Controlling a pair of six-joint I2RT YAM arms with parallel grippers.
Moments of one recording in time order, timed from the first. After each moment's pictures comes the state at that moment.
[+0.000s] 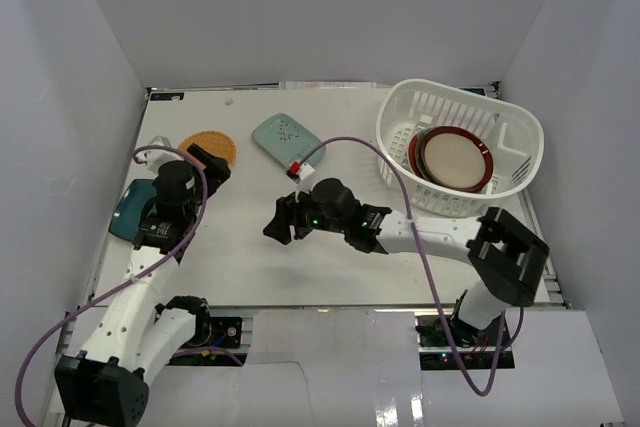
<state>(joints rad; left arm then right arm) -0.24 0.83 0.74 -0.28 -0.29 -0.73 1.09 1.65 0.98 0.30 -0.15 0.51</state>
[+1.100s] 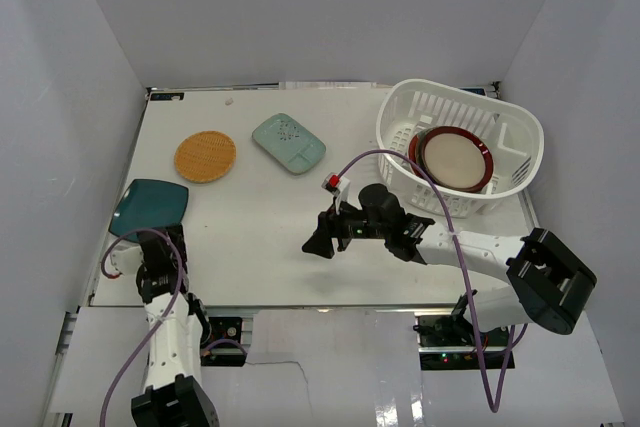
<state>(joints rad) 0.33 0.53 0.17 -0.35 -0.24 -1.29 0.92 1.35 0.64 0.32 -0.44 0.39</state>
